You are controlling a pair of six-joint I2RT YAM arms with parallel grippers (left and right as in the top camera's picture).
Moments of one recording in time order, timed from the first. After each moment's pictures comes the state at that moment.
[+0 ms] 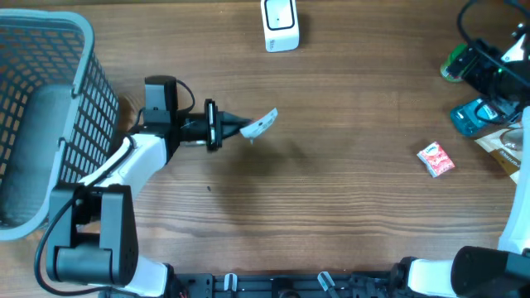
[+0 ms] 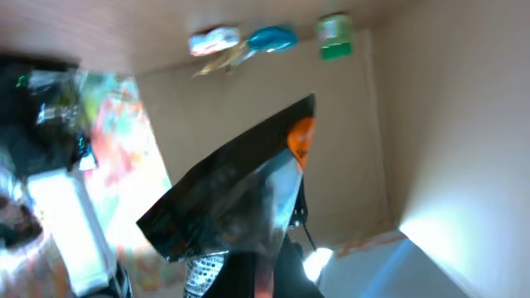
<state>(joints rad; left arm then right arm) -0.07 1.69 0.86 -0.05 1.34 -2.09 -0.29 1.56 1.70 -1.20 -0.04 0.41</state>
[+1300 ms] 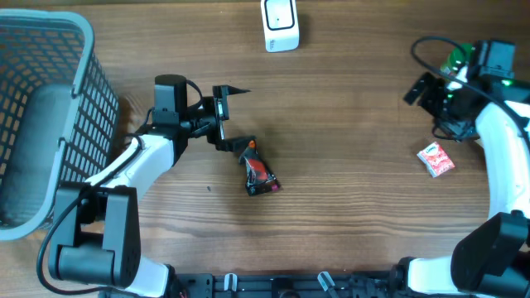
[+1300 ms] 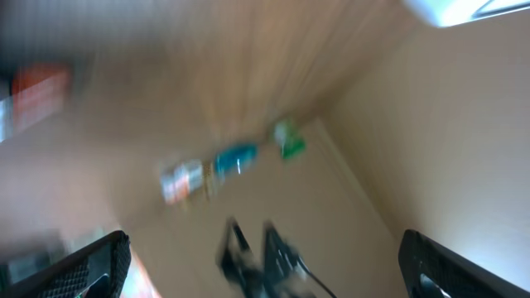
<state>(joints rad) -0.14 1.68 0.85 0.07 0.87 -1.85 -0.22 1.60 1.33 -0.95 -0.17 0.41</state>
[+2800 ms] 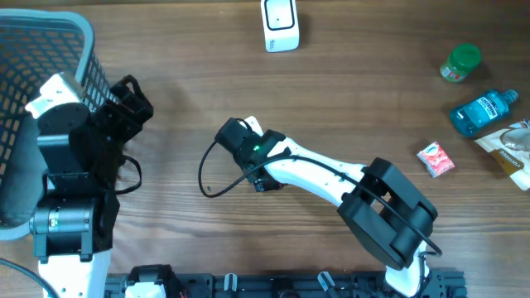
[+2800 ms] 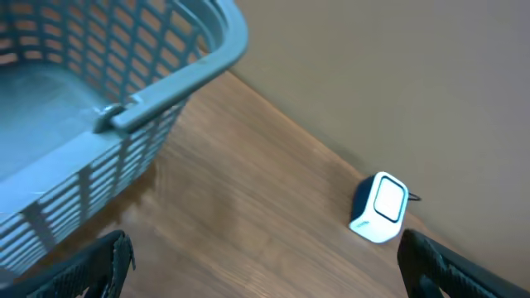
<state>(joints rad) 0.03 0.92 1.10 -0.65 -0.14 -0.62 0.89 2.01 1.33 -0.67 0.27 0.34</state>
